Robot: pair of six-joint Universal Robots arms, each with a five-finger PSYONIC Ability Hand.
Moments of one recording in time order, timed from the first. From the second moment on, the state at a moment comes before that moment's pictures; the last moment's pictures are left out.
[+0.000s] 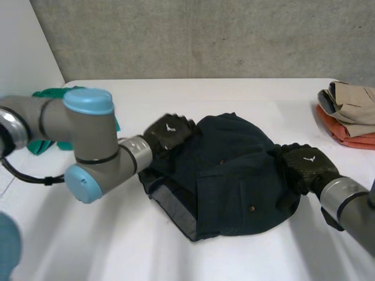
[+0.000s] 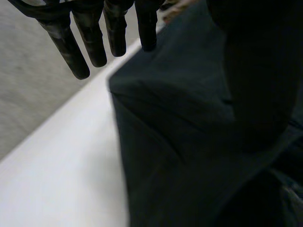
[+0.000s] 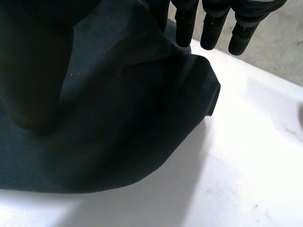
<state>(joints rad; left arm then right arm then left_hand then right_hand) 4.20 -2.36 -1.05 3.06 -1.20 3.60 1.78 -1.32 1.87 -0.11 1.35 2.90 0.26 0.27 0.27 0.26 0.08 0.22 0.21 0.21 0.21 0.04</state>
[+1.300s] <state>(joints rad) 3.84 -1.89 -1.38 3.18 -1.77 3.22 1.82 -1.03 1.18 -0.35 1.18 2.87 0.32 0.31 0.31 0.30 0.12 0.22 0.21 0.21 0.21 0.04</state>
